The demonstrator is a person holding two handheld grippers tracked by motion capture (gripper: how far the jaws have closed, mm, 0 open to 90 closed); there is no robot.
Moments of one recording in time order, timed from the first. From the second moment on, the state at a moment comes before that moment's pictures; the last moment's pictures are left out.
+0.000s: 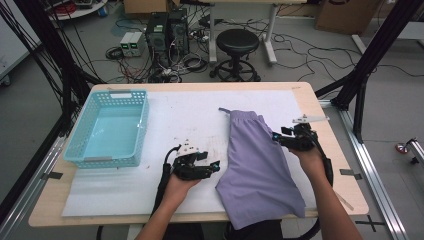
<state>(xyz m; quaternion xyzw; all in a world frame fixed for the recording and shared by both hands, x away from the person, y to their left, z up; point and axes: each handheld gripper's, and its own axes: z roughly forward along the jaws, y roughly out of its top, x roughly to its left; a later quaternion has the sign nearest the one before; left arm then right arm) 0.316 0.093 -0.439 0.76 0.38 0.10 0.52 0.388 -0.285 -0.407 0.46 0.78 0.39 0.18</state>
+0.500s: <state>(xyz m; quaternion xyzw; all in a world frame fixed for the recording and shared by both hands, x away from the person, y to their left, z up) 0.320 0.124 -0.429 0.76 0.33 0.16 0.54 0.459 -0.242 -0.422 0.44 0.79 0.38 0.19</state>
